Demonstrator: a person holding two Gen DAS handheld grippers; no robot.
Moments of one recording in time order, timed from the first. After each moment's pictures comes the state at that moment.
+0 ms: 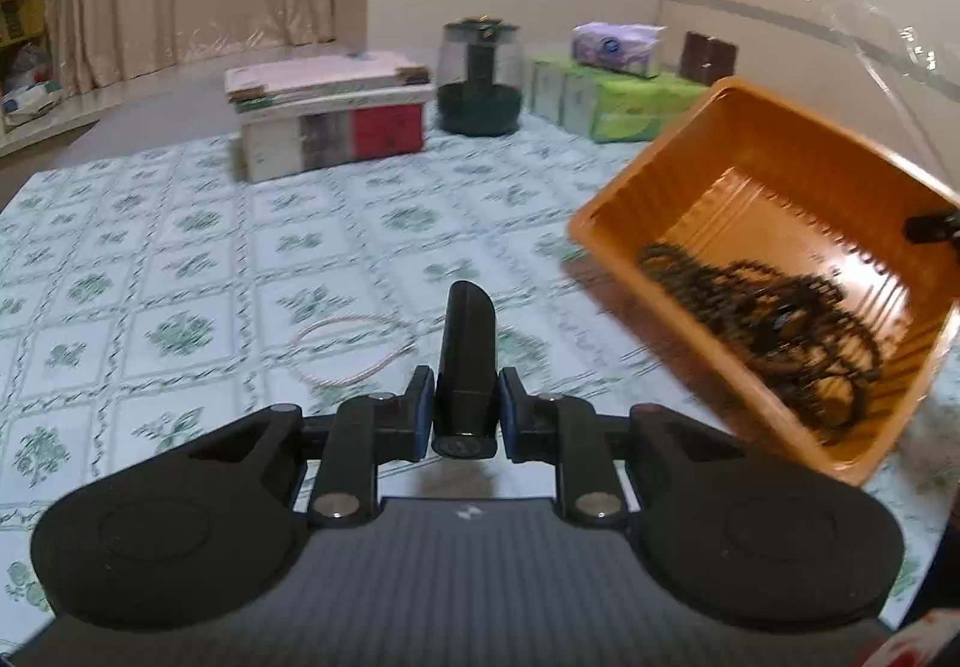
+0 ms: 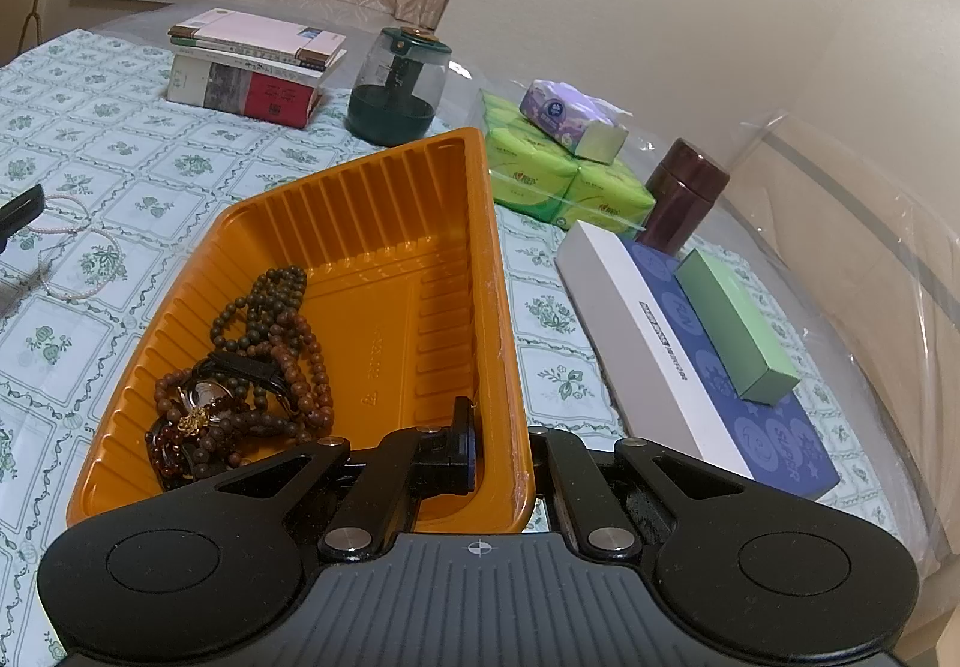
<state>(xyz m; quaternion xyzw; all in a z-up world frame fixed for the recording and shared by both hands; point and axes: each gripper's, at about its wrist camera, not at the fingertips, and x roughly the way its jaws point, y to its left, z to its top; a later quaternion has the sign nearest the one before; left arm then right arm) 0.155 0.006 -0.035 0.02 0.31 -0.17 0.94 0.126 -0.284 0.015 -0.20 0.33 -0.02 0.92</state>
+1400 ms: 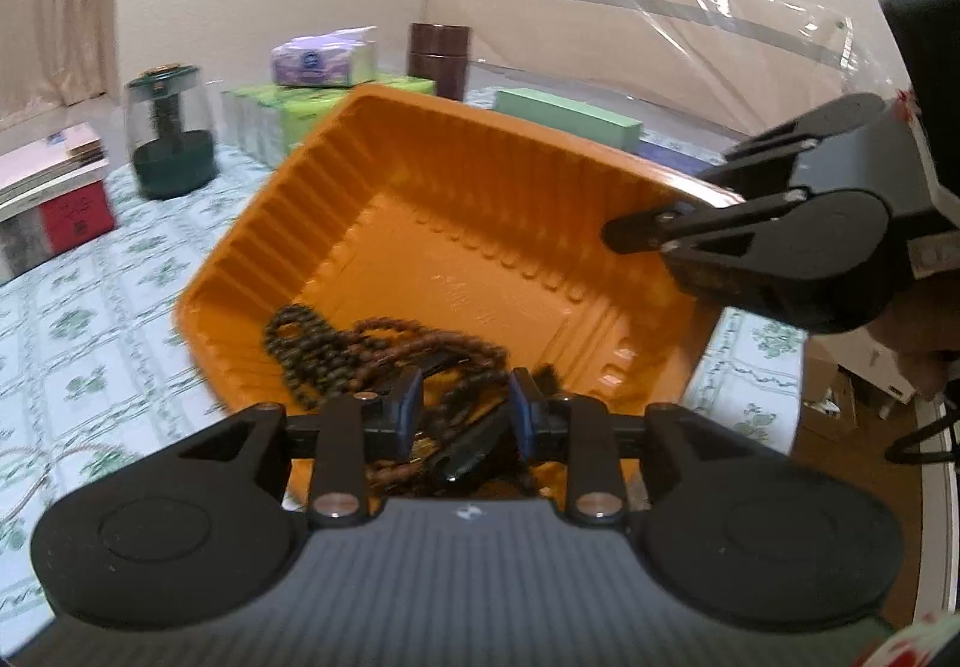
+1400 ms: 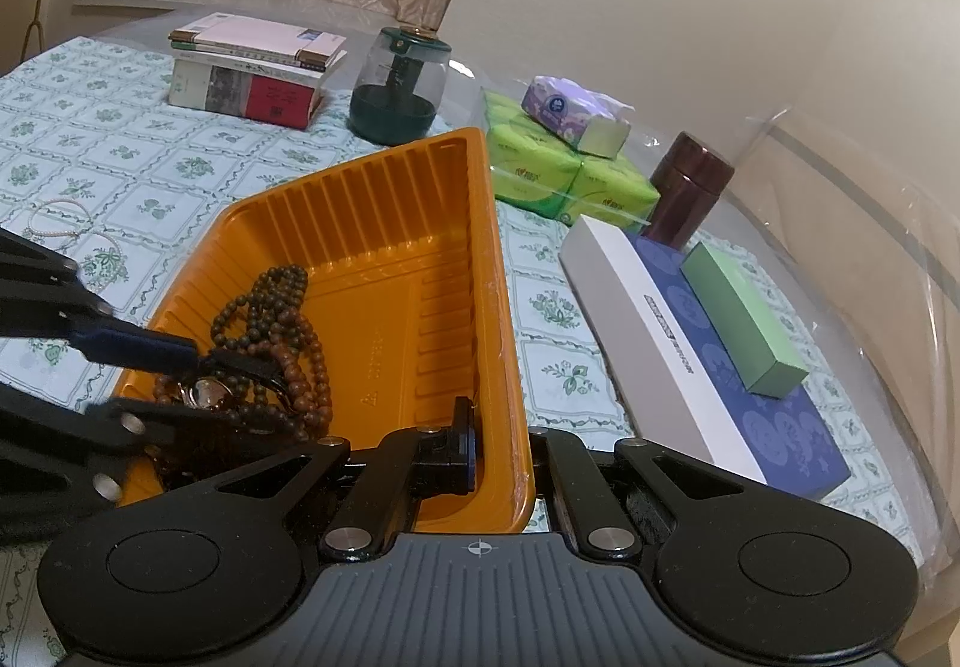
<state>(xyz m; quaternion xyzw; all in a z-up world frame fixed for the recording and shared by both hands) 0.138 -0.155 -0.019 0.06 0.29 -0.36 0.89 0.125 -0.289 0.013 -0.19 0.34 -0.02 0.92</state>
